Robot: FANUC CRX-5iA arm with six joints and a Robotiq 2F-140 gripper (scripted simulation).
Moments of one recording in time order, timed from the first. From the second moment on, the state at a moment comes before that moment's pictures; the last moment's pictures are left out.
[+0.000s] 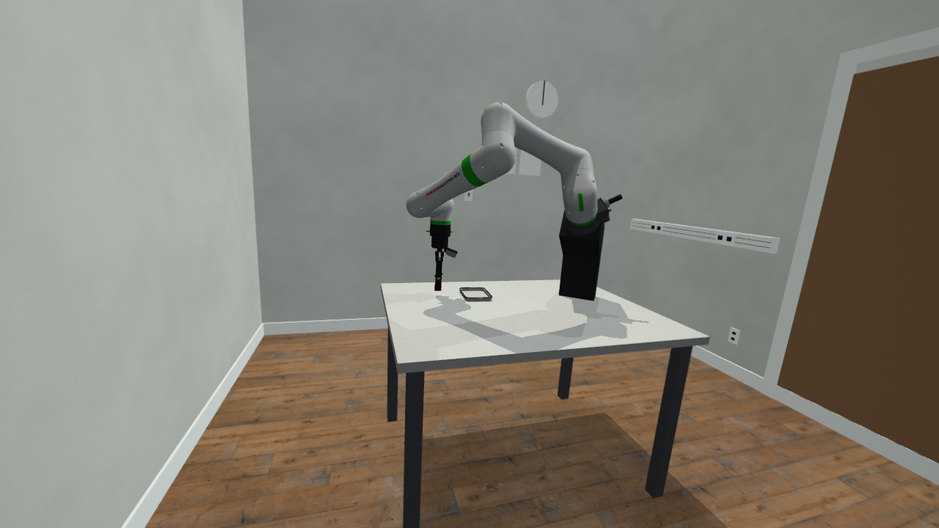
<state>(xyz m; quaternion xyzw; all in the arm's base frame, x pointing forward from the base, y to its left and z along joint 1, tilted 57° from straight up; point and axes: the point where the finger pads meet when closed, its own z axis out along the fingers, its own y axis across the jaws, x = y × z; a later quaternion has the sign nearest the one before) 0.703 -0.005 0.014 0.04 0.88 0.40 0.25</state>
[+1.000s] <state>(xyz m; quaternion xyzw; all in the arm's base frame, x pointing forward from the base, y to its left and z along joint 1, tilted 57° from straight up) 0.690 -0.023 0.029 0.04 0.88 0.40 0.25</state>
